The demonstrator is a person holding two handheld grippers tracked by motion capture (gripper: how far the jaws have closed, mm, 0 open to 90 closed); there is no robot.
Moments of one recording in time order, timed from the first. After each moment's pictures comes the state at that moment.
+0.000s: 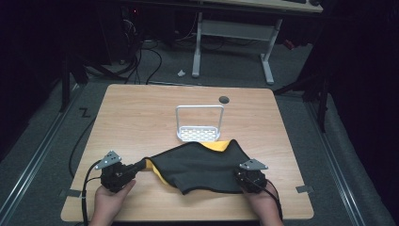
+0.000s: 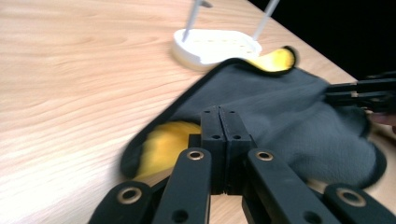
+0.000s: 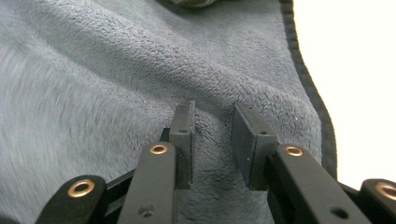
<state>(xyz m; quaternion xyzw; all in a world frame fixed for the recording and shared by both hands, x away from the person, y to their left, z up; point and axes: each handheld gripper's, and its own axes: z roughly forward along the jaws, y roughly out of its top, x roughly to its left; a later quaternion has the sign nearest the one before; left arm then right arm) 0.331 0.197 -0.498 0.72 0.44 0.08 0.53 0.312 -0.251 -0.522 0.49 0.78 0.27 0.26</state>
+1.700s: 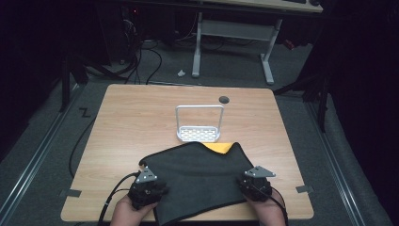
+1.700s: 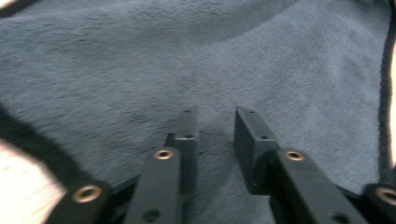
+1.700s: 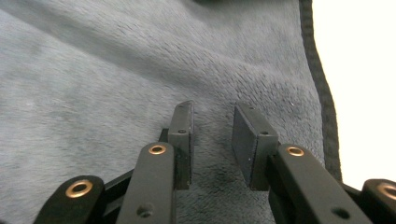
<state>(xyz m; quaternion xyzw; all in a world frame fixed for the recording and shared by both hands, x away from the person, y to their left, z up) 0.304 0.128 -0.529 0.83 0.38 0.04 0.41 0.286 -0.258 -0.517 0.49 0.79 0.30 0.22</state>
